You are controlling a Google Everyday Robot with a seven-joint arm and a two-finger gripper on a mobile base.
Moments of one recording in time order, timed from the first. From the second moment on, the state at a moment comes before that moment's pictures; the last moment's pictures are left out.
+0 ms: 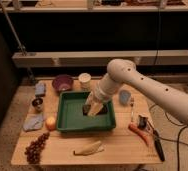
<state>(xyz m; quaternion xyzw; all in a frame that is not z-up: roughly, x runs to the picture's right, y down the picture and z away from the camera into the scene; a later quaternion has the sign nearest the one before) -0.007 0.079 0.707 -0.34 -0.28 0.02 0.89</state>
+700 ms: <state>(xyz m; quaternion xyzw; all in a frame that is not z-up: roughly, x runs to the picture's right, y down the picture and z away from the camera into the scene) -0.043 0.105 0.752 -0.34 -0.31 0.00 0.89</state>
